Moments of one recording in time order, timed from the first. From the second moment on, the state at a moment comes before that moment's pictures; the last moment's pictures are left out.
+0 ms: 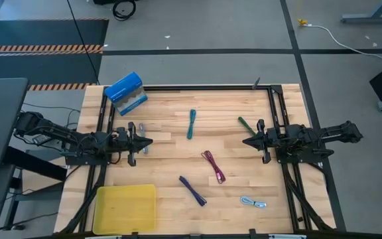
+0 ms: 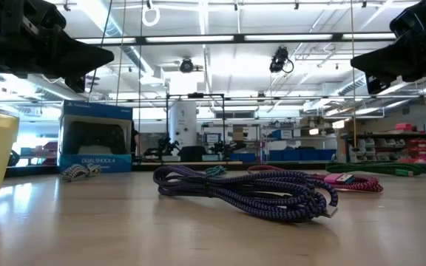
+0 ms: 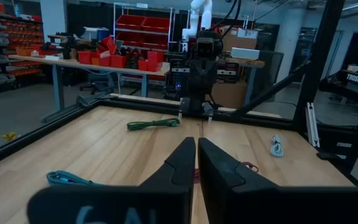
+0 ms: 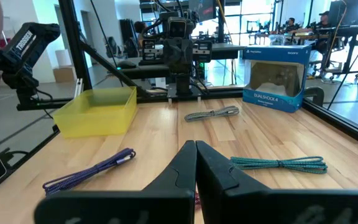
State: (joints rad) left arm -0.23 0.63 0.01 0.70 -0.38 -0.09; right arm 0.13 0.05 0.01 0.04 0.13 0.06
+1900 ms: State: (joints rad) left arm -0.14 0.67 0.72 0.07 -0.47 -0.51; right arm 0.13 0.13 0.12 0.71 0.33 0.14
